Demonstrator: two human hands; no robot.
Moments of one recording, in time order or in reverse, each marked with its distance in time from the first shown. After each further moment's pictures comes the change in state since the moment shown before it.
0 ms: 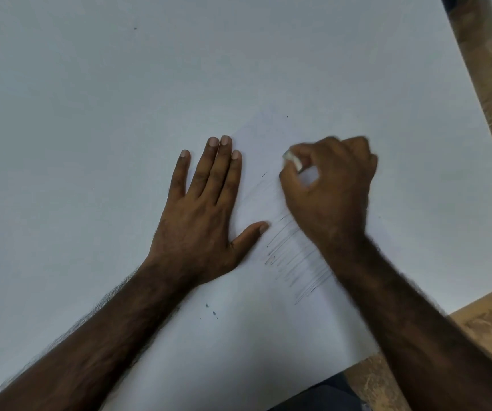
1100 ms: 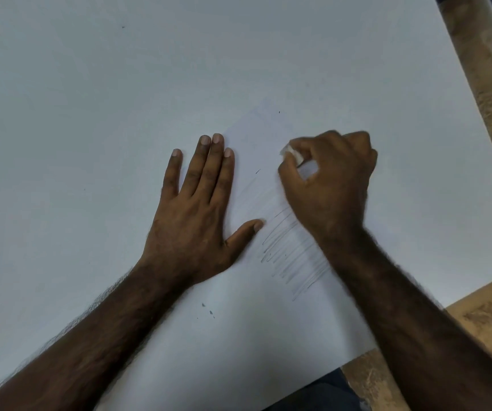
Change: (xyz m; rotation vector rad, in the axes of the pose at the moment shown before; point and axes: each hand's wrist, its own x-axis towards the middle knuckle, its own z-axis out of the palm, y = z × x) left_hand 0.000 0.000 0.002 0.012 0.010 0.003; right_hand 0.002 0.007 -0.003 -0.017 -0.010 0.051
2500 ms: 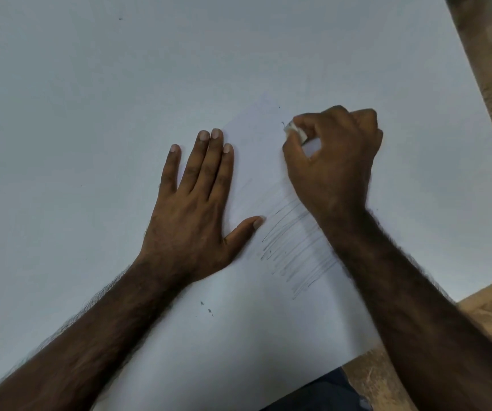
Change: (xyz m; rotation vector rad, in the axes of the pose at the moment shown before) left_hand 0.000 0.000 -0.003 -0.005 -0.001 -0.008; right_hand 0.019 0.003 0.010 0.015 0.041 0.023
